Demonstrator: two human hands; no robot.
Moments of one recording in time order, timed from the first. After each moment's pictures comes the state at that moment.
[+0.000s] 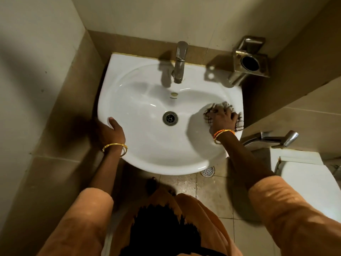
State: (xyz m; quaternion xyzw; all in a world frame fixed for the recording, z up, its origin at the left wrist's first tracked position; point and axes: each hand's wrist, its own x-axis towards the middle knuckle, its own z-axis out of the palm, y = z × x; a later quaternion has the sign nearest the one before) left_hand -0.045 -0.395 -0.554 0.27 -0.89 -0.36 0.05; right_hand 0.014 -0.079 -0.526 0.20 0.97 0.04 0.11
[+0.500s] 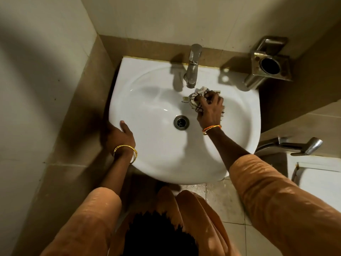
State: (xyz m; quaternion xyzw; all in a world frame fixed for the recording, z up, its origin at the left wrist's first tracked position) left_hand -0.060 -0.403 -0.569 0.26 -0.93 -0.28 0.03; right_hand -0.057 -0.127 -0.557 0.14 0.97 -0.15 -0.14
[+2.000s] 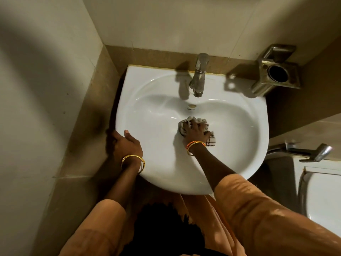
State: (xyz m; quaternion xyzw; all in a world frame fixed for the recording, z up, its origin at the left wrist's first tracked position) left_hand -0.055 -0.389 -0.533 0.29 -0.92 -0.27 0.01; right_hand -0.046 -0.200 -0.581 0.21 0.94 -0.12 0.22
